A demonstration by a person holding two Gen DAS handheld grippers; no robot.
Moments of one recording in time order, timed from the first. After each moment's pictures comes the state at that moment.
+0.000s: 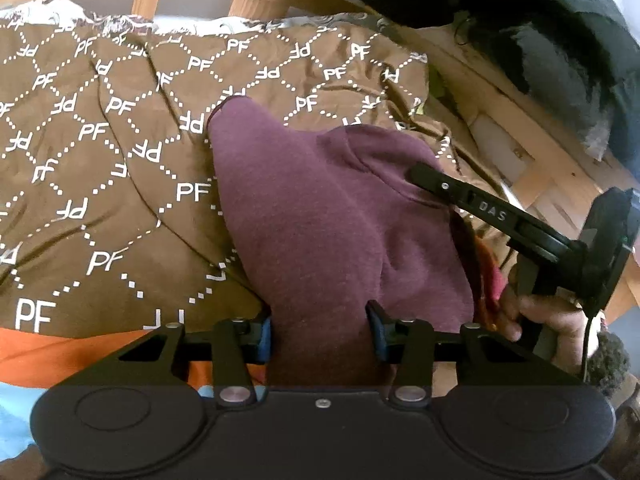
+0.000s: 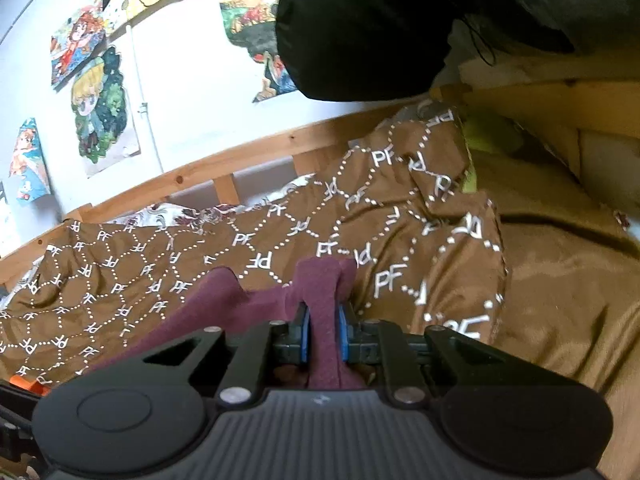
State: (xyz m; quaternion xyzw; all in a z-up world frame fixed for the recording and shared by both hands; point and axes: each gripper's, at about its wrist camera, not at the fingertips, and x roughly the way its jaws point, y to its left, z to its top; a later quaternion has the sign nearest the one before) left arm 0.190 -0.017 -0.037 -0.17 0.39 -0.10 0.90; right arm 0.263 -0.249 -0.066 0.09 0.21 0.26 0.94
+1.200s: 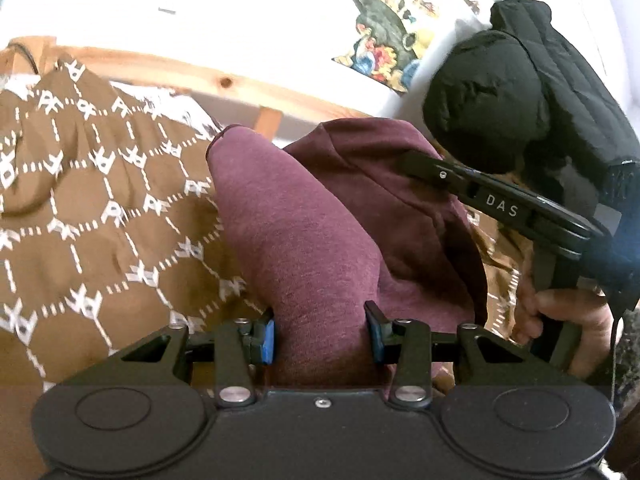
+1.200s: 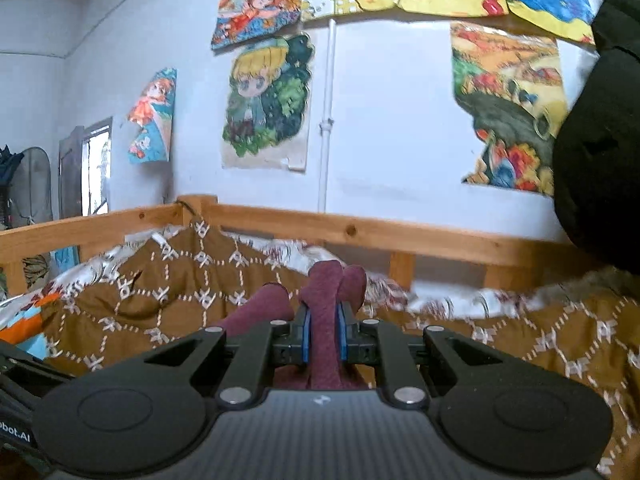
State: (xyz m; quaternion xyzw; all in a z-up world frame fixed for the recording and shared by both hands) left arm 0.136 0.159 -0.005 -0.18 0.25 -0.02 0.95; right arm 0.229 -0.017 0.036 -0.06 0.08 0.40 0.91
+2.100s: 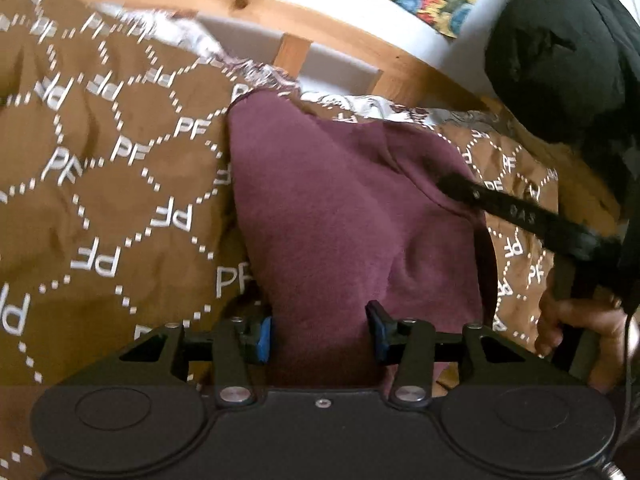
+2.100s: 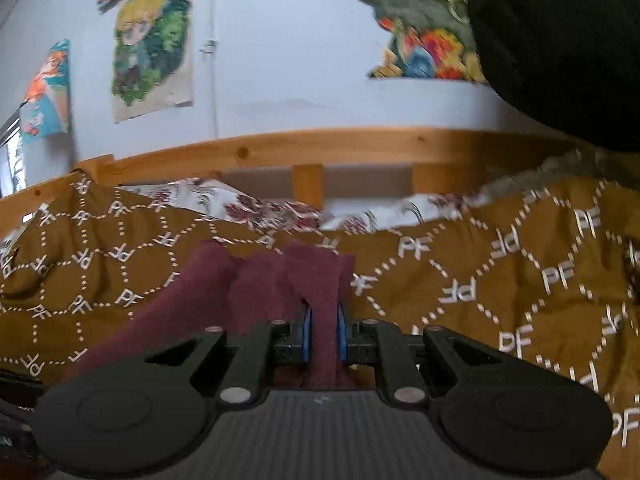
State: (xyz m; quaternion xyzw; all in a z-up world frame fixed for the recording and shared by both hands) left arm 0.237 0.170 -0.070 -0.21 0.32 -0.01 0.92; right arm 0.347 -0.033 -0.045 -0.01 0.19 0.30 0.93
